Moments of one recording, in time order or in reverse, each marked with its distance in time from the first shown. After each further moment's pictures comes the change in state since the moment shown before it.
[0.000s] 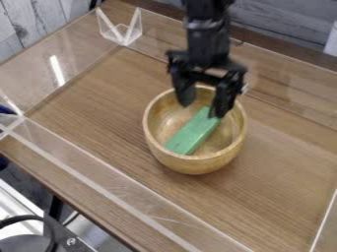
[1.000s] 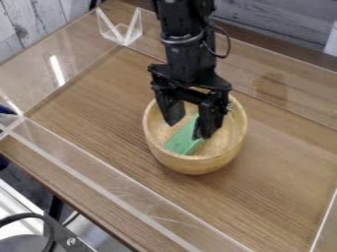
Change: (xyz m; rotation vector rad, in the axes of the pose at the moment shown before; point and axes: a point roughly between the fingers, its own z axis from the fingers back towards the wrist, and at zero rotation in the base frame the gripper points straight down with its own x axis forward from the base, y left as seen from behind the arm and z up) arm -0.032 0.011 -0.004 -0.041 -0.097 0.004
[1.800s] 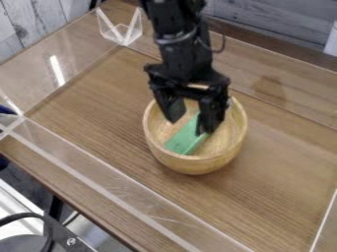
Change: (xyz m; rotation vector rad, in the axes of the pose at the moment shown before) arm 0.001 -0.009 0.012 -0.034 -0.082 0.028
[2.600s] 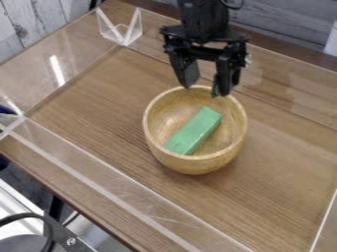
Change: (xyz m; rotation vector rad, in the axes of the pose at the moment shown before) arm 0.034 0.010 0.020 0.002 0.013 0.035
